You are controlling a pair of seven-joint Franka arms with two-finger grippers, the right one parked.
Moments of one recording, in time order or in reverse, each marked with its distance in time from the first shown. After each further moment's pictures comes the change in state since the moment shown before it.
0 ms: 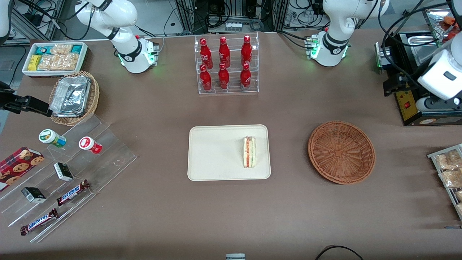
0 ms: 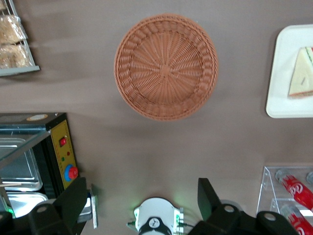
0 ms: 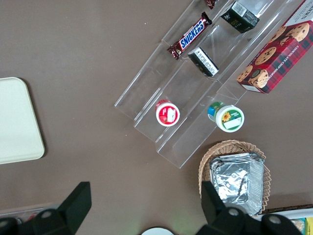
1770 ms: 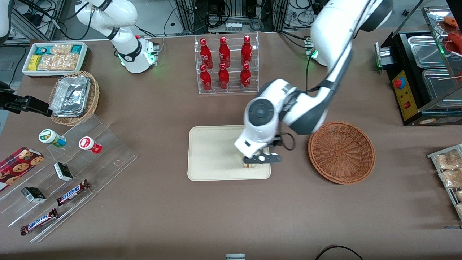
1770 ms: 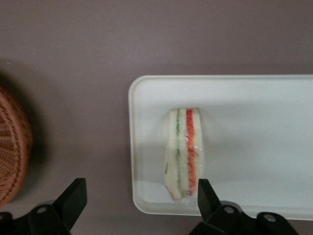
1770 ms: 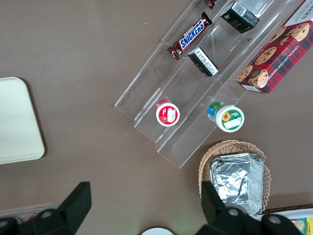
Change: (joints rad) arm -0.223 0.580 -0.328 0.121 0.107 0.561 -0.617
